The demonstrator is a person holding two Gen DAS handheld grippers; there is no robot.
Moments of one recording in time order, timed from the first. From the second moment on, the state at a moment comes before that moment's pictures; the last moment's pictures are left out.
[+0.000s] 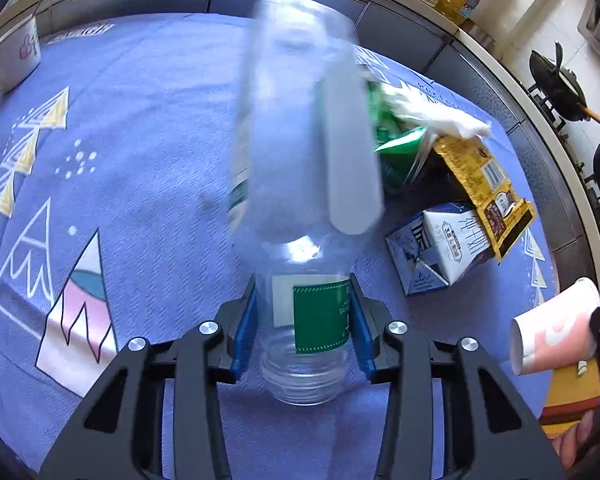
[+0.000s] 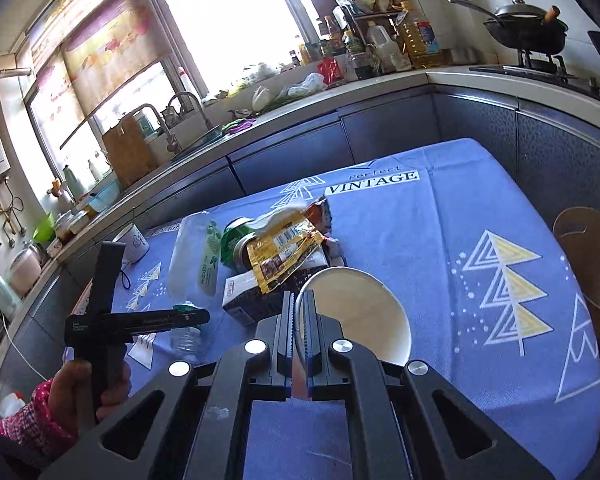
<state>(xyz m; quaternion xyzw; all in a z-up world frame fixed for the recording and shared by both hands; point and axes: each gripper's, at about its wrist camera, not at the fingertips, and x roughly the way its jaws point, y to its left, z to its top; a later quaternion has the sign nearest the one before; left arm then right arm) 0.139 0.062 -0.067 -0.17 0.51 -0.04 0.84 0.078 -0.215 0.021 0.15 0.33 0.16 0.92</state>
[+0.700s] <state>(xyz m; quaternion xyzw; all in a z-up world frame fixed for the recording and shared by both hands) 0.080 -0.018 0.031 -0.08 0.42 -0.23 0.88 0.064 -0.296 0.012 0.25 0.29 0.13 0.91</state>
